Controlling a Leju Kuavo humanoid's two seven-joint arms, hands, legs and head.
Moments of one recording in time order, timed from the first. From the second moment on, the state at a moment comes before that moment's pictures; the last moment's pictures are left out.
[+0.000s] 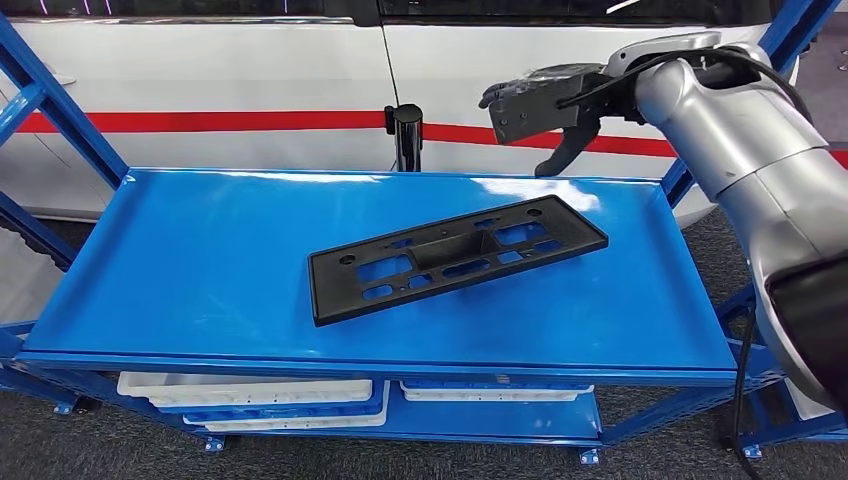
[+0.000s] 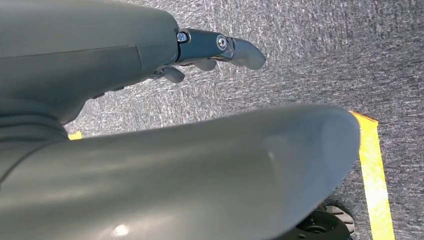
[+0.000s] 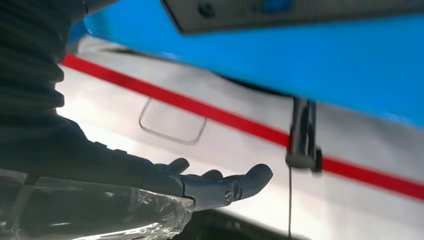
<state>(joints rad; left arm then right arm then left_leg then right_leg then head) -0.05 -0.05 0.31 -0.18 -0.47 0.09 -0.07 -1.48 -0.22 0.89 -0.58 0.42 0.79 -0.36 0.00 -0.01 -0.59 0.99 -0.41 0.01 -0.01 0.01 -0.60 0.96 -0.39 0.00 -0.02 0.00</state>
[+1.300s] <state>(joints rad) -0.05 -0.05 0.35 -0.18 -0.50 0.09 -0.08 -1.49 -0.40 1.35 -0.75 0.09 0.82 -0.20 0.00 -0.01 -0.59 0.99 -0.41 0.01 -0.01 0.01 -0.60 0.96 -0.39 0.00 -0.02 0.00</state>
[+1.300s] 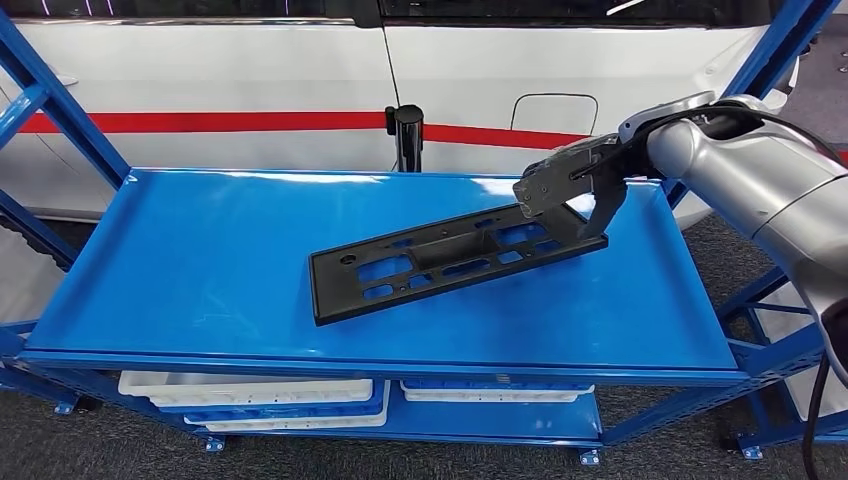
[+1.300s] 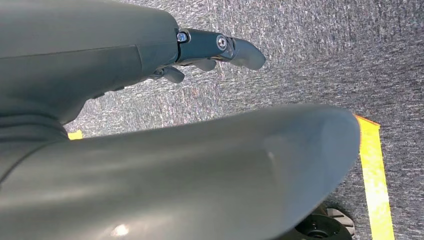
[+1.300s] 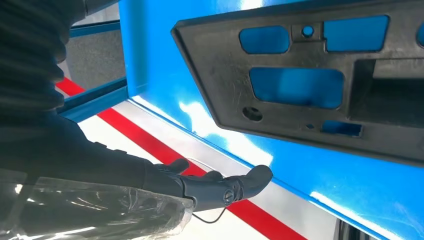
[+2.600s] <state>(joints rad) -0.05 -0.05 0.36 -0.18 -0.53 0.07 -0.08 -1.36 -0.49 1.49 -0.80 0.11 0.65 -0.26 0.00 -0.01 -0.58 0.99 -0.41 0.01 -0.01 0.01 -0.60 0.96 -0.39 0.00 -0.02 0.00</state>
